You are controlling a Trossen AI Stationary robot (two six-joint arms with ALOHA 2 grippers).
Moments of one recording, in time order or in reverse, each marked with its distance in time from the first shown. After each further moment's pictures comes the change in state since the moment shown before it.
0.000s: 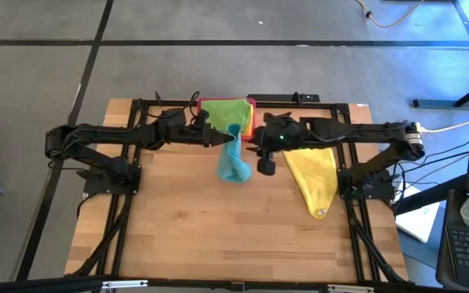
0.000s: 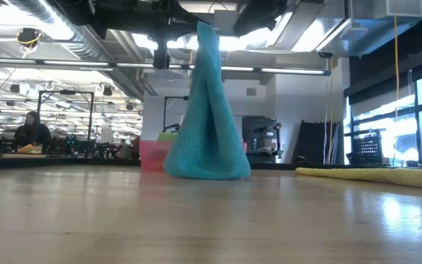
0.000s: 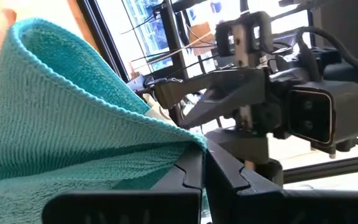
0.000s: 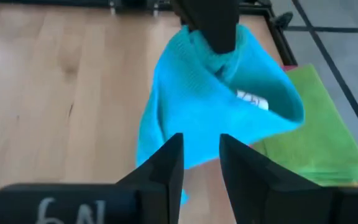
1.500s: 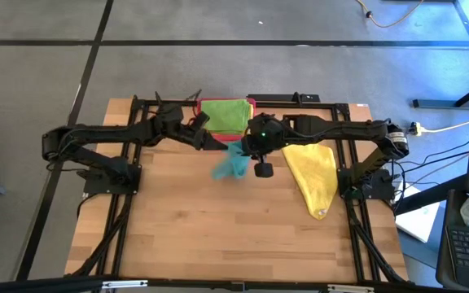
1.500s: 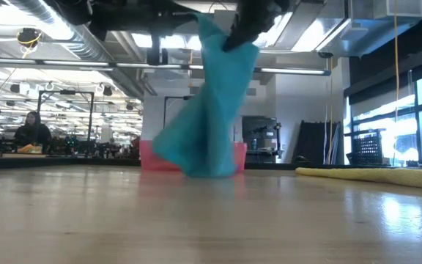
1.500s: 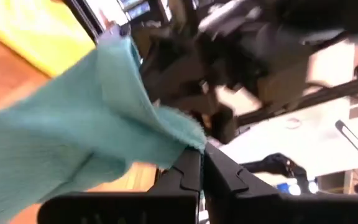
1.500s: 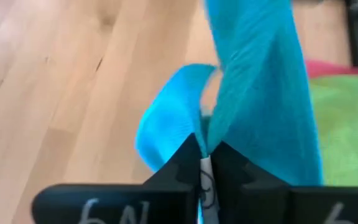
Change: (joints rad) left arm 0.053 -0.035 -0.003 -0.064 0.318 0.123; right arm -0.058 0.149 0.090 -0.066 -0.216 -0.207
